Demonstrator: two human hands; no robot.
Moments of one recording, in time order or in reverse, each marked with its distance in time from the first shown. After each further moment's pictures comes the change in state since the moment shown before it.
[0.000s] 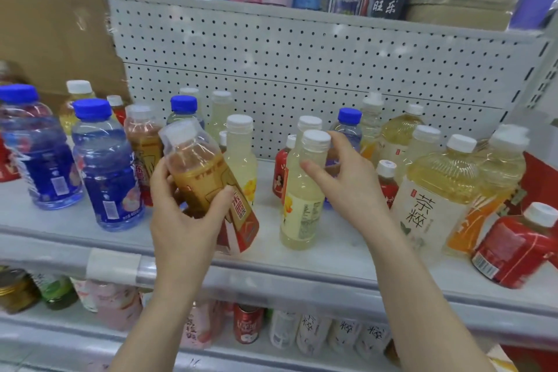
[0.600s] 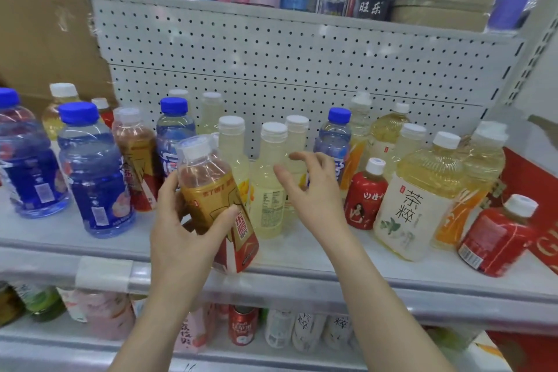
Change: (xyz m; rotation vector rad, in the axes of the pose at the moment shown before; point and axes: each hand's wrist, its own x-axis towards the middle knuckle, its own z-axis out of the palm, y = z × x) left_hand -0.008 -0.007 -0.007 -0.008 -0.156 -0.034; right_hand -0.003 0.021 0.052 0.034 0.062 0.089
